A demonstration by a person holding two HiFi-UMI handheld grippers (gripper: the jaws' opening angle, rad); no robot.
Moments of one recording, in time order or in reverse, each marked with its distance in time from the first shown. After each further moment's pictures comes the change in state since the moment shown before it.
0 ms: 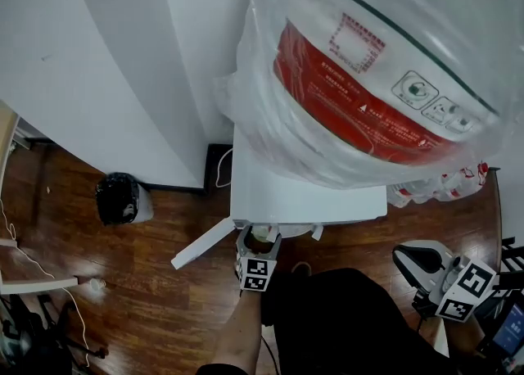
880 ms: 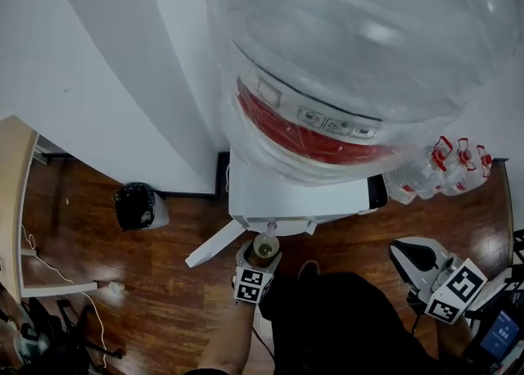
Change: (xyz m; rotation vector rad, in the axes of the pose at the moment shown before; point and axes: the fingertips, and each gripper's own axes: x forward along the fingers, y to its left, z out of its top) left arm -0.079 -0.034 0.017 -0.044 0.174 -0.114; right arm -0.044 0.007 0.017 -0.044 -0.067 -0.071
